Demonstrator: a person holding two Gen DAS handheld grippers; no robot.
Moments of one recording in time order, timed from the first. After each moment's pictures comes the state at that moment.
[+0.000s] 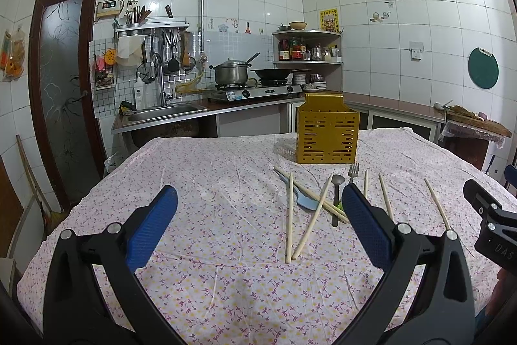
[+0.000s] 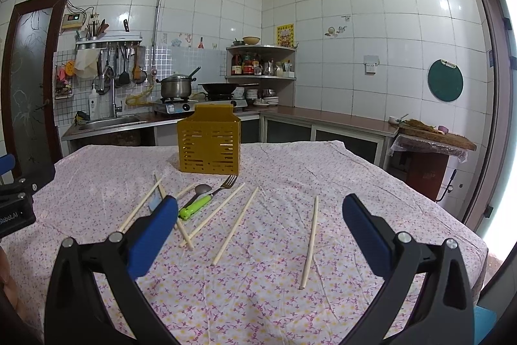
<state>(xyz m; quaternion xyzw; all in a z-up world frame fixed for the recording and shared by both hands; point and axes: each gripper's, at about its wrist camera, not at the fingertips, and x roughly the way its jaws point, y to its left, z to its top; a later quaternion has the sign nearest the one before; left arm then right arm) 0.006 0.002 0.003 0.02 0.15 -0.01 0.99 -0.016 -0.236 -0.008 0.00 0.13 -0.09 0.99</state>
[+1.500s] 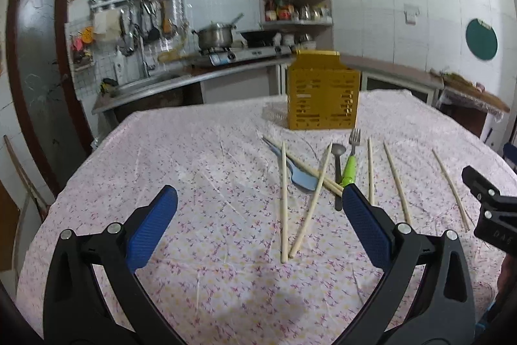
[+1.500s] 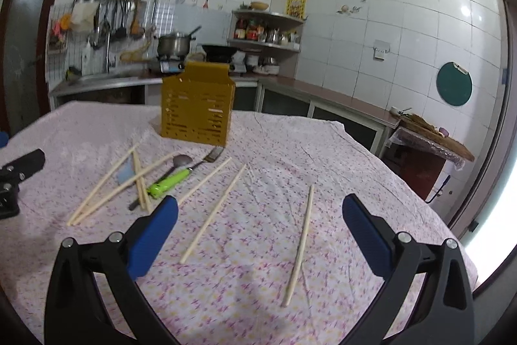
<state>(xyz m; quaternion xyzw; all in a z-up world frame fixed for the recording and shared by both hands) 0.077 -0.006 -0.015 0.05 0.25 -0.03 0.97 0.056 -0.246 -0.016 -0.06 0.22 -0.10 0.97</state>
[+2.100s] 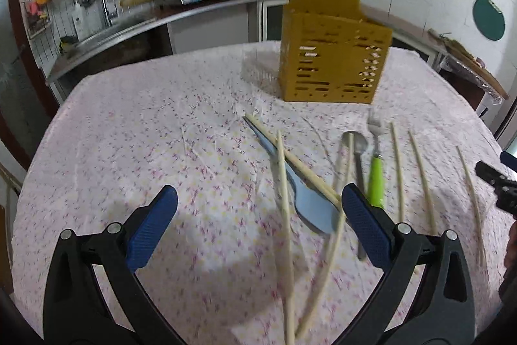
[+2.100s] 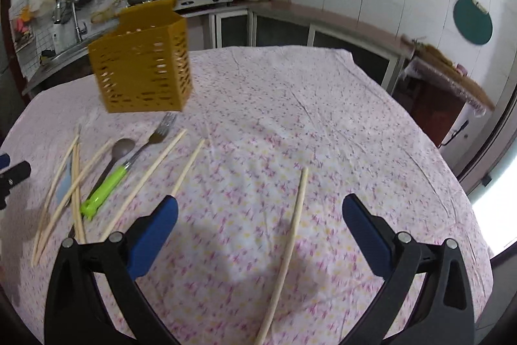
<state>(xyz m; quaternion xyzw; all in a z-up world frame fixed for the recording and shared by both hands) 0.234 -0.016 -0.041 0.04 0.40 -0.08 0.91 0.186 -0.337 -0.040 0.02 0.39 -0.11 0.91</state>
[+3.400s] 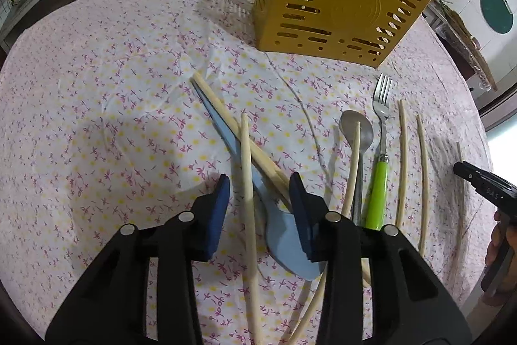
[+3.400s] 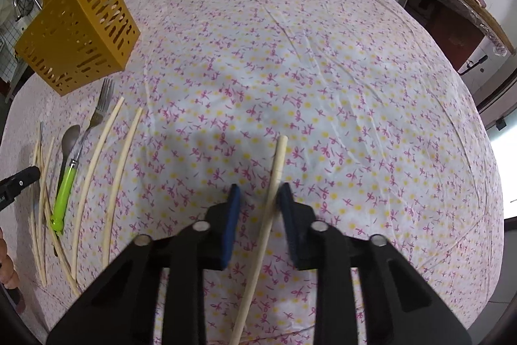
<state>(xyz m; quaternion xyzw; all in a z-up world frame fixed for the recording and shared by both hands) 0.331 -0.054 -0.090 -0.01 0.56 -0.14 0.81 0.256 -0.395 -0.088 0.11 0.56 -0.09 0.82</state>
